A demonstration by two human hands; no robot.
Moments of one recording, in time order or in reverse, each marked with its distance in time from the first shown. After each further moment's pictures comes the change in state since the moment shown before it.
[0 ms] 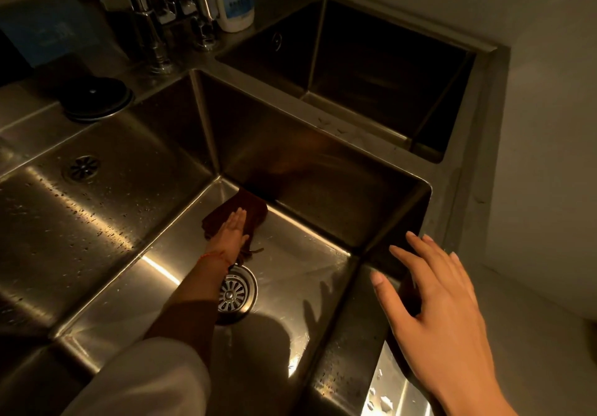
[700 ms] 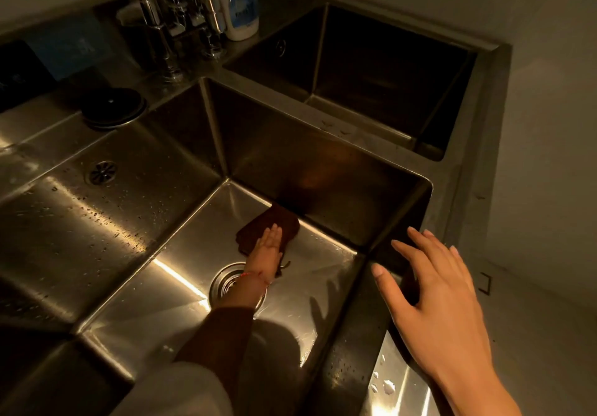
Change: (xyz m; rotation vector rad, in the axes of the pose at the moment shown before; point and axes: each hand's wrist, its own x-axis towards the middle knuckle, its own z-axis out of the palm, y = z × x) left_hand -0.033 0.055 0.029 0.024 -0.027 0.077; right_hand 0.000 0.000 0.000 -0.008 -0.006 -0.006
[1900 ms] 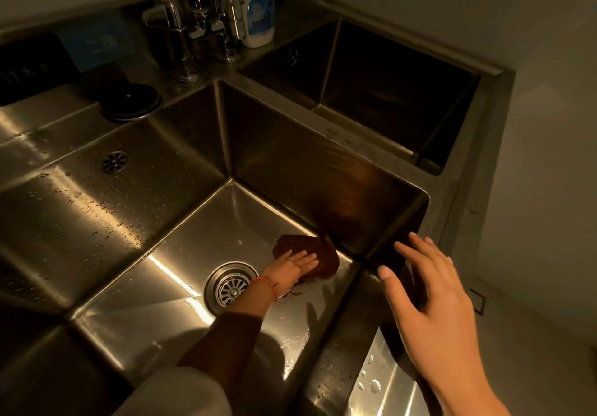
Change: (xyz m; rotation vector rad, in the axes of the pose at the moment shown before) left_hand -0.013 0.041 -0.001 0.320 -0.218 0.437; right_hand -0.002 -0.001 -0.006 0.228 0.060 0.024
